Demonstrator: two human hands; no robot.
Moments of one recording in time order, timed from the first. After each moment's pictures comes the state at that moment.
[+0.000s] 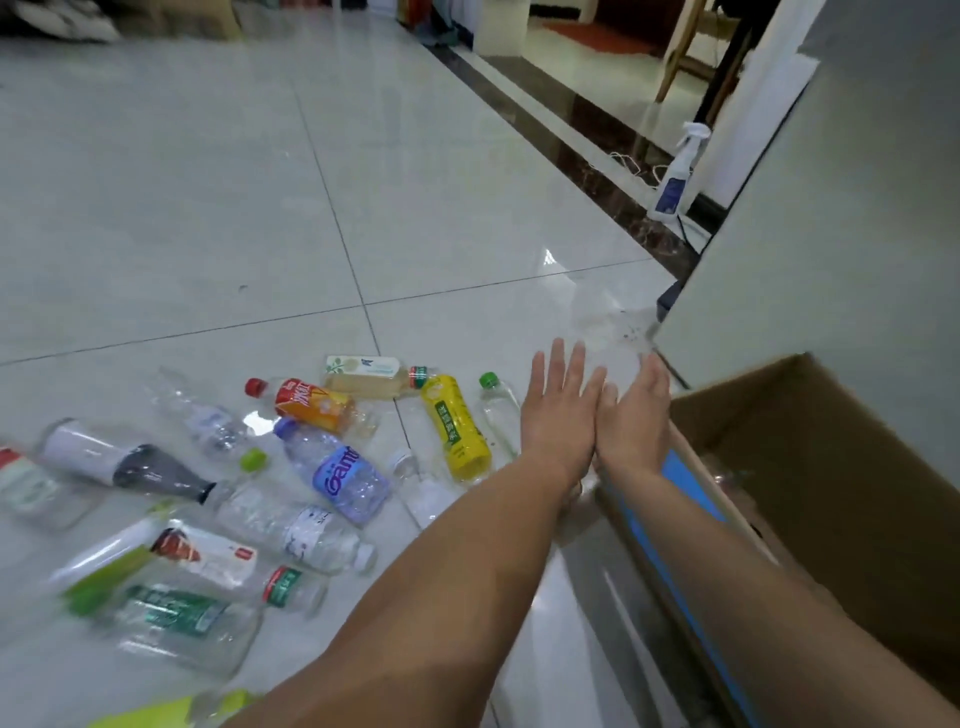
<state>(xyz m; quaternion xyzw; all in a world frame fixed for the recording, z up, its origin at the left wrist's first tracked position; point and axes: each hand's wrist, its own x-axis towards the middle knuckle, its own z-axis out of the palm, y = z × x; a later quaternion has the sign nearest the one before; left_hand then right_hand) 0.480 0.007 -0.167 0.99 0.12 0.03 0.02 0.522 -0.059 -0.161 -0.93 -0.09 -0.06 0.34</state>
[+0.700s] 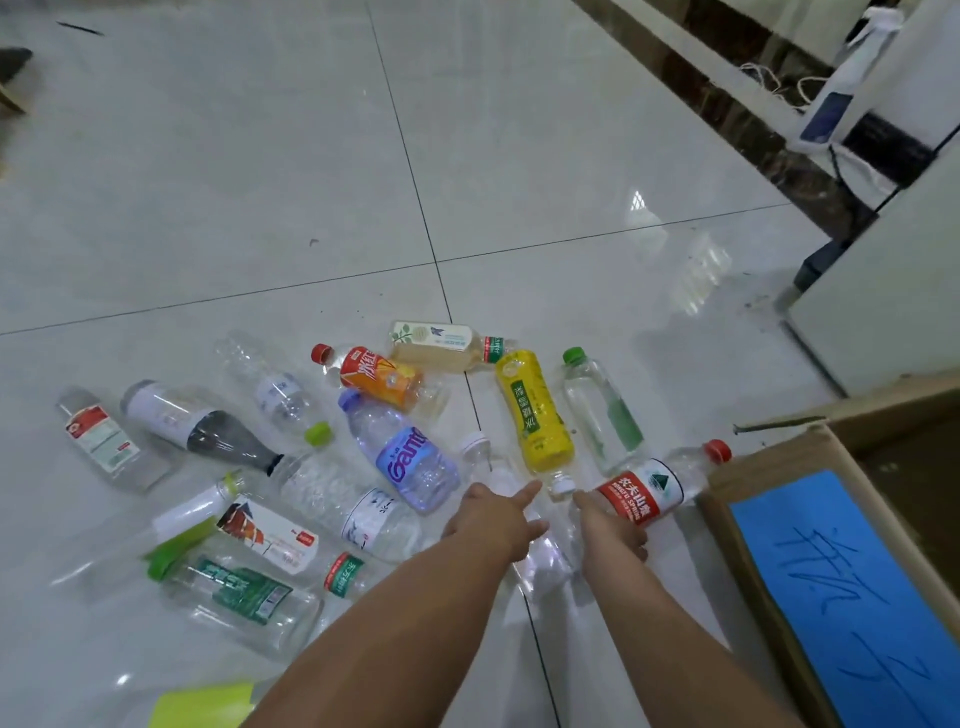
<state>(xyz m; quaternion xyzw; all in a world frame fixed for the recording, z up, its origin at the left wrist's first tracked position) 0.392 0.086 -0.299 0.86 0.28 -0.36 0.21 0.471 -0.006 -0.314 -0.78 0.36 0.31 0.40</state>
